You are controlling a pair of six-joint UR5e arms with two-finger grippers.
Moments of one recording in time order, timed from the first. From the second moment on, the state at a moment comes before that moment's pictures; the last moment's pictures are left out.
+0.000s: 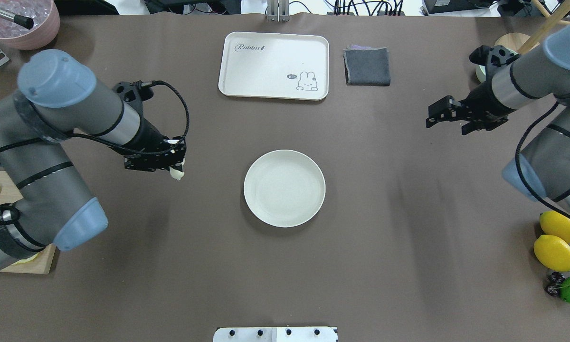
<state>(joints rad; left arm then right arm) -0.68 -2.04 -1.82 -1.75 -2.13 -1.42 1.01 -1.38 1.71 -1.18 2.26 0.94</state>
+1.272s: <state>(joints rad) -0.41 -2.42 -1.41 -1.83 -1.80 -1.62 1.21 -1.63 1.71 -1.19 2.30 0.45</state>
